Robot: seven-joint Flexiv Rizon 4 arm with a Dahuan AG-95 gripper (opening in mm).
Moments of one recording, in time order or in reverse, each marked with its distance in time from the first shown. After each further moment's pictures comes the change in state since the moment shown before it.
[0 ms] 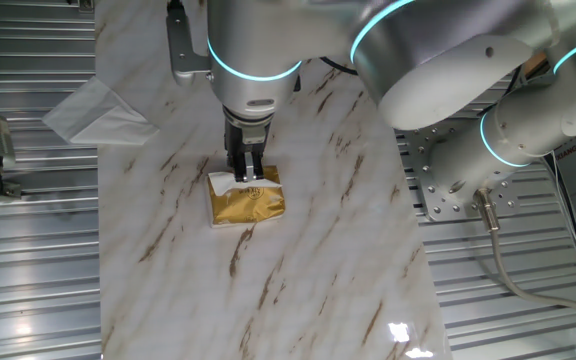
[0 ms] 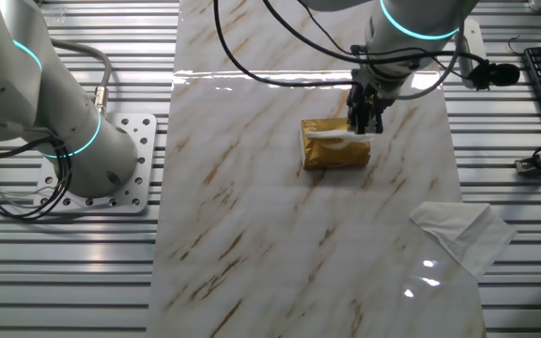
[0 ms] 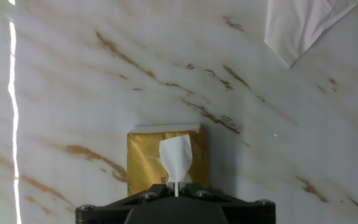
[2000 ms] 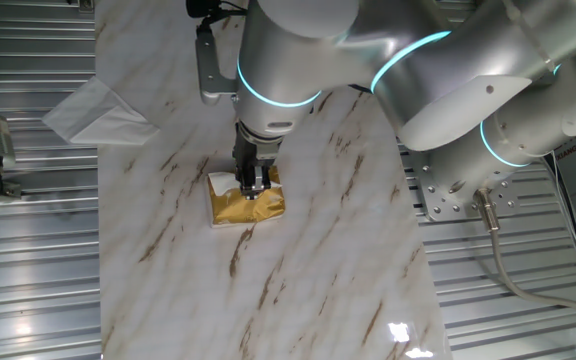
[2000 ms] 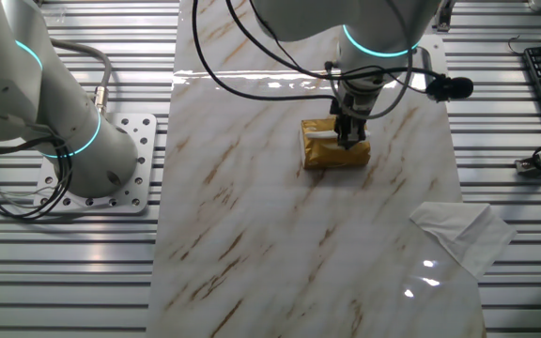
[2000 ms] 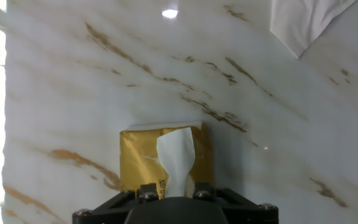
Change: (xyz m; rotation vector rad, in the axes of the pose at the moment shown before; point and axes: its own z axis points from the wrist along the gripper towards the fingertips) arm 0.008 0.002 0.043 0.018 -0.060 0.027
